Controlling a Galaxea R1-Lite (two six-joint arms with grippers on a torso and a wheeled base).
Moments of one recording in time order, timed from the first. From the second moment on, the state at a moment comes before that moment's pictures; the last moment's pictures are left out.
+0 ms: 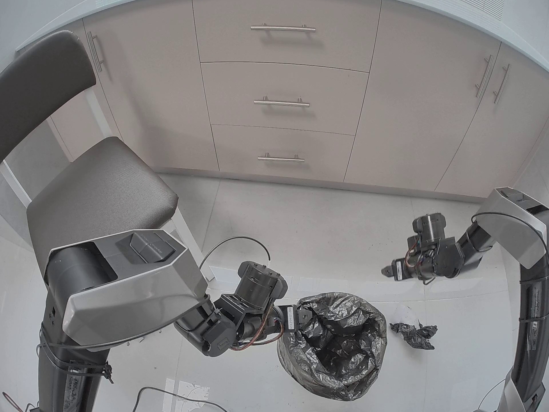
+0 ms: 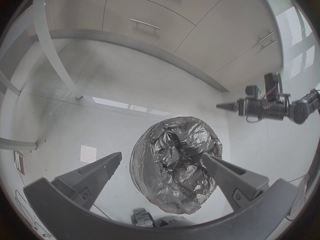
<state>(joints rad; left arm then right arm) -0.70 2.40 -1.02 -0.62 -0.01 -0.58 0.13 2.39 -1.12 -0.46 -0.11 -0.01</state>
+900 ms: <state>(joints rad) -0.70 2.40 -1.01 -0.63 -0.01 -0.58 -0.01 3.00 -2.00 0.22 -0.10 -0.09</state>
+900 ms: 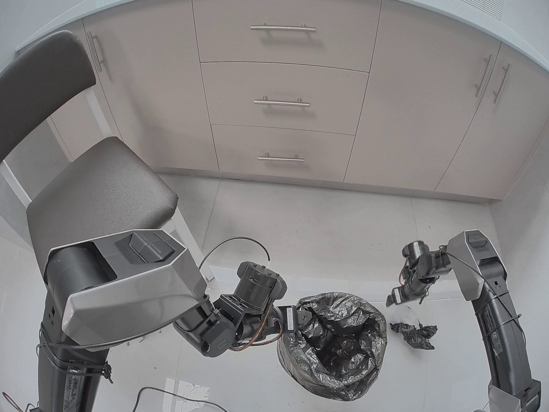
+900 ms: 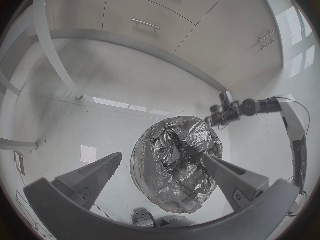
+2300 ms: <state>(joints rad) -0.70 2.40 -1.01 -0.63 -0.01 -0.58 -0.05 3.10 -2.00 0.11 -0.12 -0.30</state>
